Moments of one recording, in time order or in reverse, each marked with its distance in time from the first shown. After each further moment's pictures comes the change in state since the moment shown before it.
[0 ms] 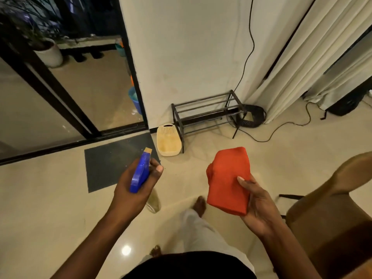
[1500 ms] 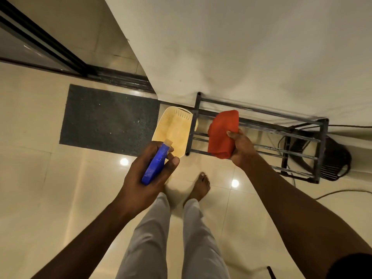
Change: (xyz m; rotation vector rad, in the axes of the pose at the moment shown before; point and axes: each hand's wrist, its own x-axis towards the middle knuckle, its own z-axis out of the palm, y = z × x) left_hand 0.522 -0.109 0.187 -0.123 0.263 -0.571; right_hand 0.811 -0.089 0.106 -0.685 0.002 0.449
